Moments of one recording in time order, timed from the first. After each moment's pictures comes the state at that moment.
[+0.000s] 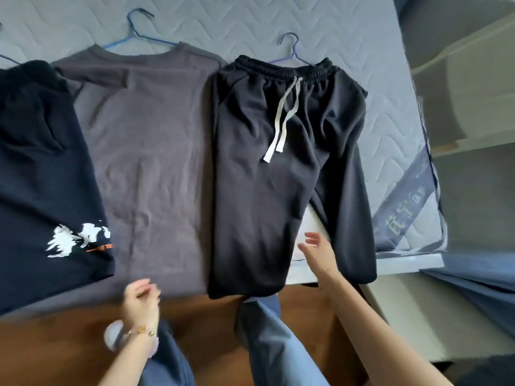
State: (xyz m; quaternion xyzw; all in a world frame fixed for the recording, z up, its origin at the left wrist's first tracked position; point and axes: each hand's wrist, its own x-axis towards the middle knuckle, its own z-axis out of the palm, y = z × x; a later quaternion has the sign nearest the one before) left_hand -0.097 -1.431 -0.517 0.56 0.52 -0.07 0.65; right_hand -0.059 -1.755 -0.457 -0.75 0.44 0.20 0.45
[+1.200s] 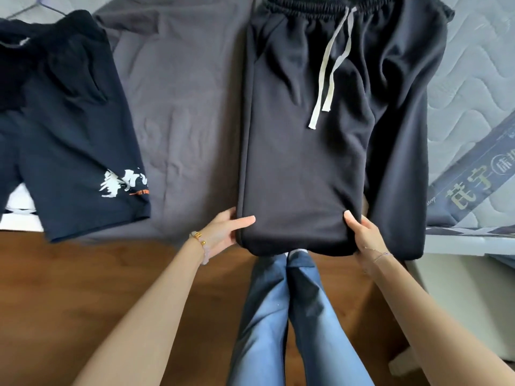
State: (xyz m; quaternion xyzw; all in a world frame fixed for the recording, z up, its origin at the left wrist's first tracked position) left_hand -0.052 -1.512 -0.457 0.53 0.32 -0.46 0.64; right_hand -0.098 -1.801 -0.492 -0.56 0.48 0.22 0.64
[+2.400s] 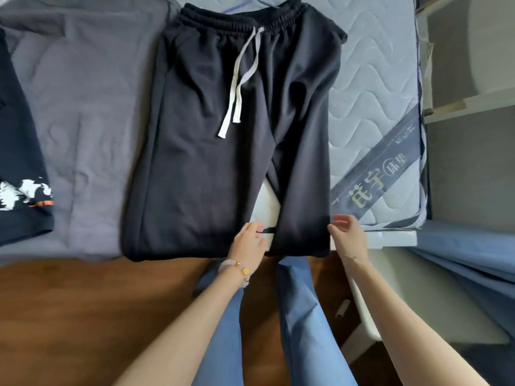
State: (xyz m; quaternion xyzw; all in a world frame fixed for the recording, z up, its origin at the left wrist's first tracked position) left_hand -0.107 -1.730 -0.478 0.85 0.08 -0.34 0.40; right_hand -0.118 -1.941 -0.467 -0.79 0.42 0.19 0.42
